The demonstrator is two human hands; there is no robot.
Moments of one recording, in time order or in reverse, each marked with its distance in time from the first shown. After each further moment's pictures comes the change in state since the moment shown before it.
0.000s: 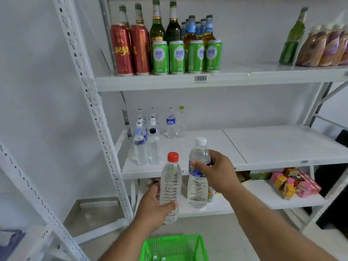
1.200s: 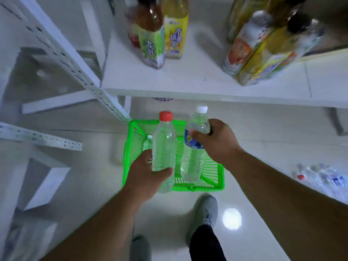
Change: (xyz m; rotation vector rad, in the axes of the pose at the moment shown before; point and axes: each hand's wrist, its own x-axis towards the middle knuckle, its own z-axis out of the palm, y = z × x) left_hand 0.104 -0.520 0.158 0.104 -0.033 -0.613; right_hand 0.025 0.557 0.264 -0.288 -0.363 0.526
